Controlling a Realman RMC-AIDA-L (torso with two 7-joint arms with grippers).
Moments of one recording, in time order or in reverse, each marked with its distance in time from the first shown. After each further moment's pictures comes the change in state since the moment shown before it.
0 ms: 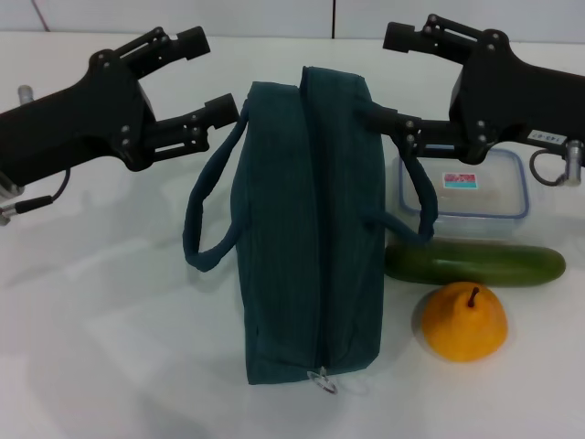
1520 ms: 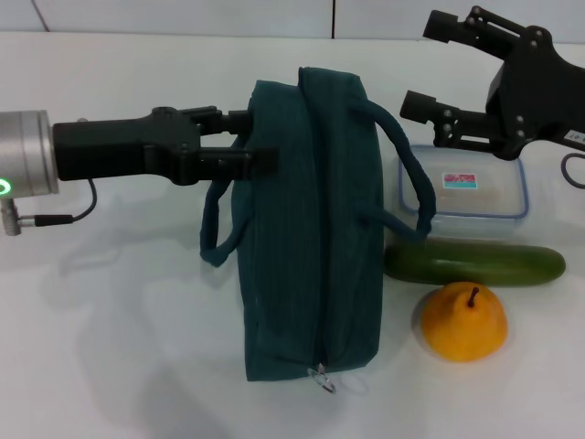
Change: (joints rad) left arm -0.014 -0.079 -0.074 0.348 0.440 -0.128 -0.687; right arm -0.077 -0.006 0.000 -0.040 0.063 -0.007 0.001
